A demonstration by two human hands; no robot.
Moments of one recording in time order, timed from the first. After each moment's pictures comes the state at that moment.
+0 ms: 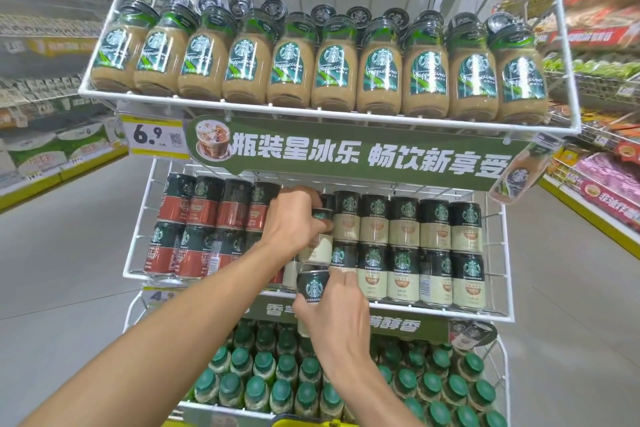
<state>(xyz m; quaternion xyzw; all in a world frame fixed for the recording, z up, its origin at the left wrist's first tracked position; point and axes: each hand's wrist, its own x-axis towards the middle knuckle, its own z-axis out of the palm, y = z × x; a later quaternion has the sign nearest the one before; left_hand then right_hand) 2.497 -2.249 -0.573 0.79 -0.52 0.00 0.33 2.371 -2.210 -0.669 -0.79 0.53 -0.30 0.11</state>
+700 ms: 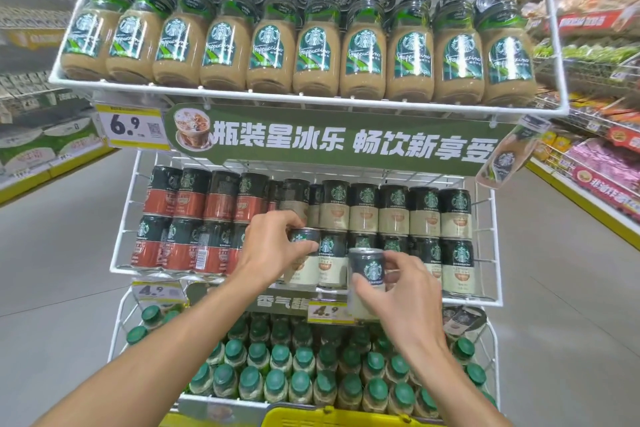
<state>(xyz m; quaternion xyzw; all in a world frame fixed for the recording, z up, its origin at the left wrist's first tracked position) 2.496 -2.221 -0.619 0.76 -0.53 0.01 0.37 2.270 -2.247 -0.648 -0.75 0.51 -0.39 0.18</state>
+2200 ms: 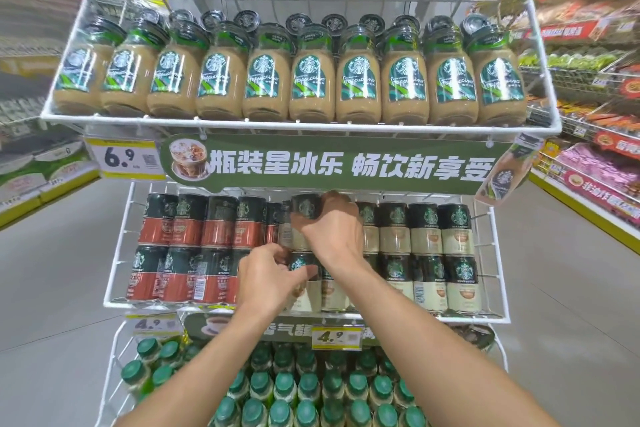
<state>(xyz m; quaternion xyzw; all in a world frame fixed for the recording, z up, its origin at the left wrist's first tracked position) 2.487 -2.209 -0.624 0.78 -0.43 -0.09 0.45 2.406 -2.302 -0.575 -0.76 0.51 -0.35 0.20</state>
